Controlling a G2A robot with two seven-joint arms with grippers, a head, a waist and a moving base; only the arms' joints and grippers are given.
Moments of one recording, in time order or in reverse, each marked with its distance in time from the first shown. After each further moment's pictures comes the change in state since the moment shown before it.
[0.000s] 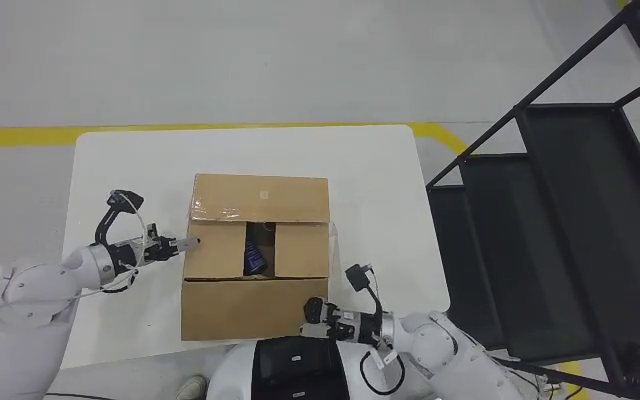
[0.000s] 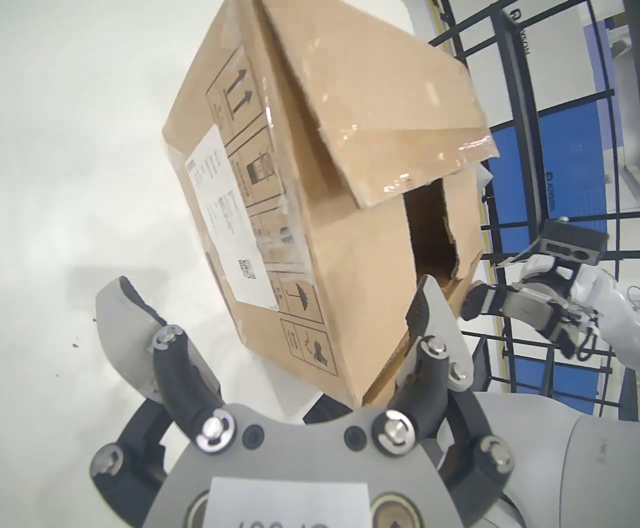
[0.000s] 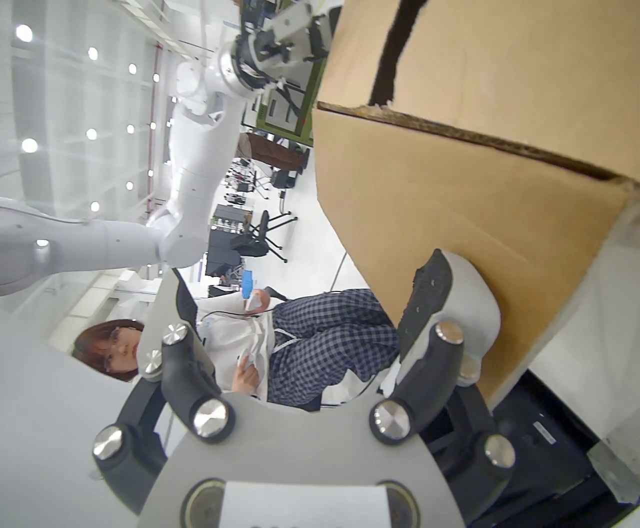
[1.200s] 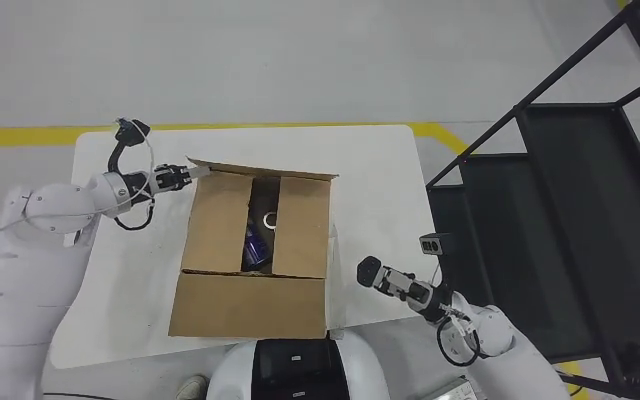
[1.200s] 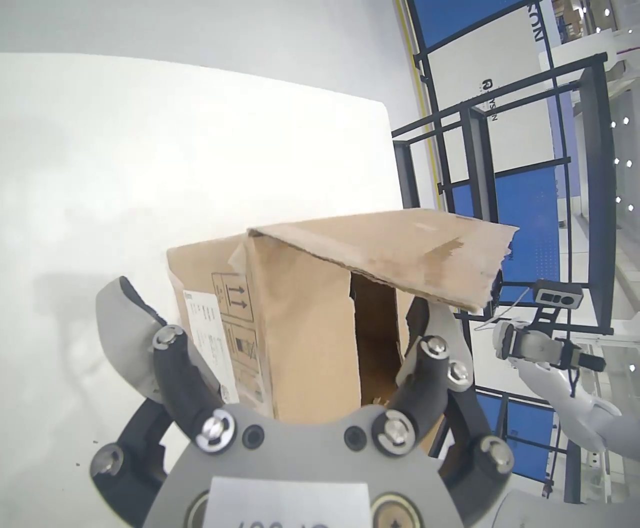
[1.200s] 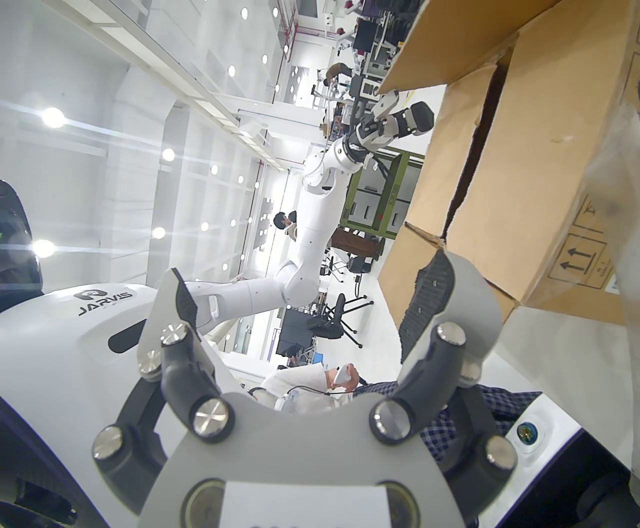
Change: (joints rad) left arm -0.503 -0.068 0.287 0.286 -0.132 0.159 0.039; right arm -0.130 0.060 0.298 -0.061 0.561 -0.079 0.160
